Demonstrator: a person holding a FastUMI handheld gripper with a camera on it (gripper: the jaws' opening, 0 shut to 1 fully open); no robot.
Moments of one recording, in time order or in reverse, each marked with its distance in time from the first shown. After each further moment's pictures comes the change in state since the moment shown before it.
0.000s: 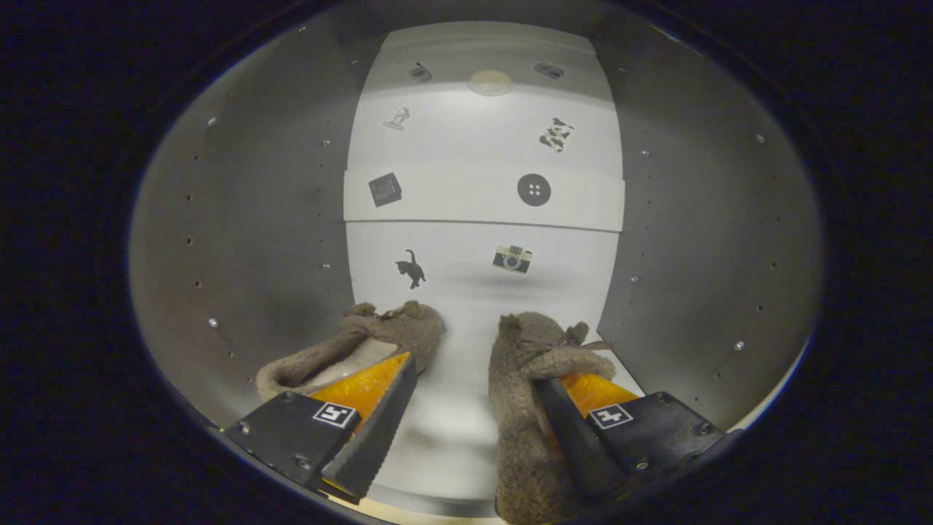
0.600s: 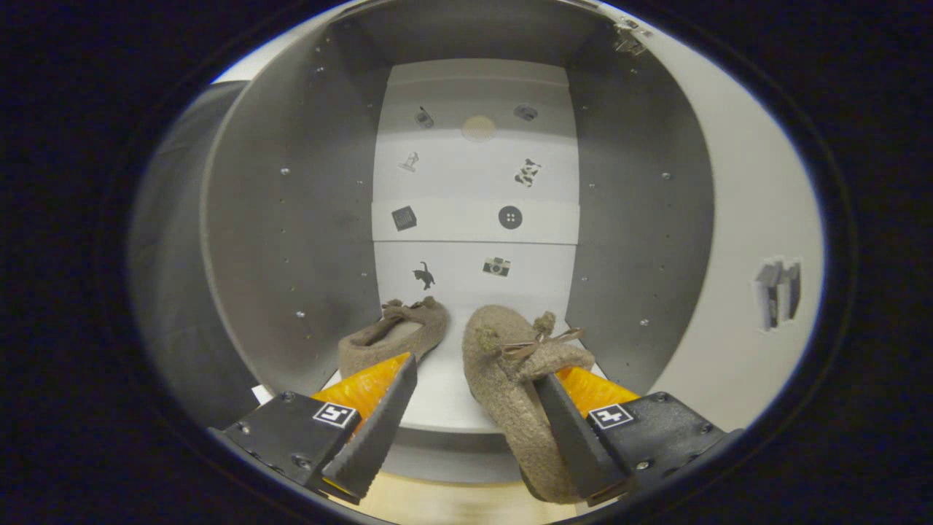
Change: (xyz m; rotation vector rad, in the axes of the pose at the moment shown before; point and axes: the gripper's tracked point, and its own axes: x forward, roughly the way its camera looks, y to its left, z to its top) arm -0.122 0.004 0.003 0.018 -0.059 0.004
